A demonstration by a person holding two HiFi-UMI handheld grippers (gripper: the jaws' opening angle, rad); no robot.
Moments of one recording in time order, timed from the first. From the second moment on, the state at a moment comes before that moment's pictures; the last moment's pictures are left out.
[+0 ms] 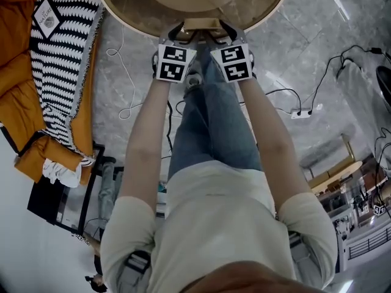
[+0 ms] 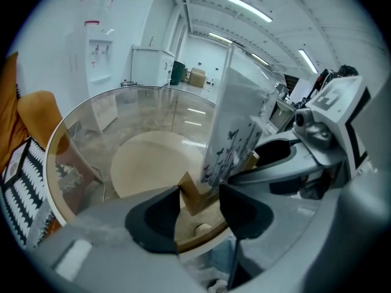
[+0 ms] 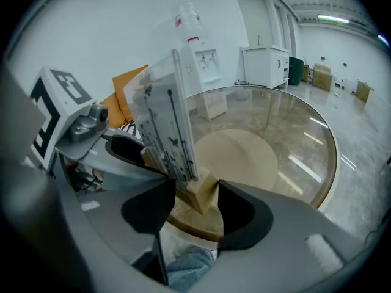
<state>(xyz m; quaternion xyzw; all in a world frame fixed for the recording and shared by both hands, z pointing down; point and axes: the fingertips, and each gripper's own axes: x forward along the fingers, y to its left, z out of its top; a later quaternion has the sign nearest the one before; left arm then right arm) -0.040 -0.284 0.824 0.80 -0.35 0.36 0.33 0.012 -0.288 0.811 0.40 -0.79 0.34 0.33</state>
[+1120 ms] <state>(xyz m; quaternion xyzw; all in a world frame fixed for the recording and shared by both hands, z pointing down) -0.037 -0.248 0.685 0.82 -0.38 0.30 0.31 0.014 -0.247 0.675 0.44 -0.80 0.29 0.30</state>
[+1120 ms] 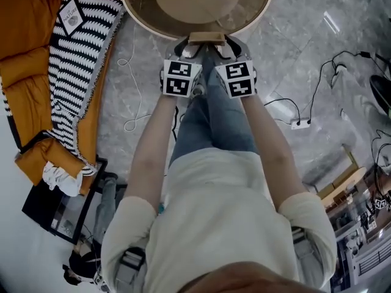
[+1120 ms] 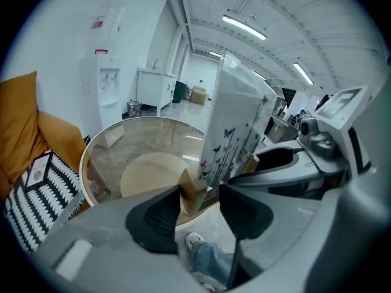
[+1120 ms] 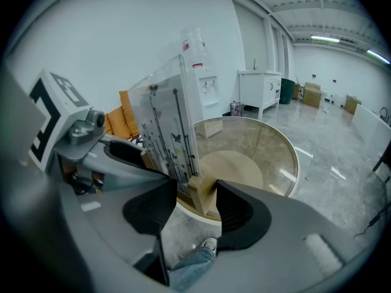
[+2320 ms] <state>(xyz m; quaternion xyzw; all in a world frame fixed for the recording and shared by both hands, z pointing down) -0.067 -0.114 0.486 0.83 -0.41 0.25 0.26 -0.013 -0.114 0.475 0.46 -0.83 0.19 0.24</state>
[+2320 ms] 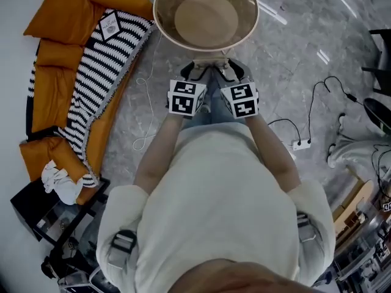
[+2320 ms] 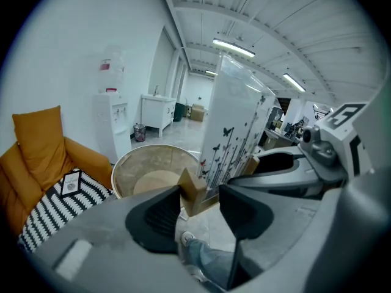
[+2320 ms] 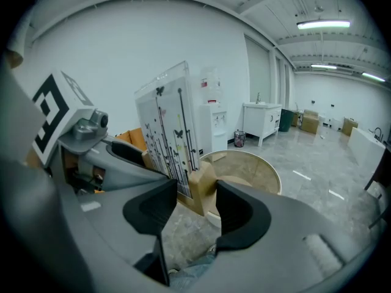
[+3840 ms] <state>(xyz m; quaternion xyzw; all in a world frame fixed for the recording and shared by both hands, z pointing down) -0.084 -0.060 0.422 0.85 -0.41 0.23 0.22 -0.029 -0.056 0.410 0.48 -0.84 0.17 0.20</state>
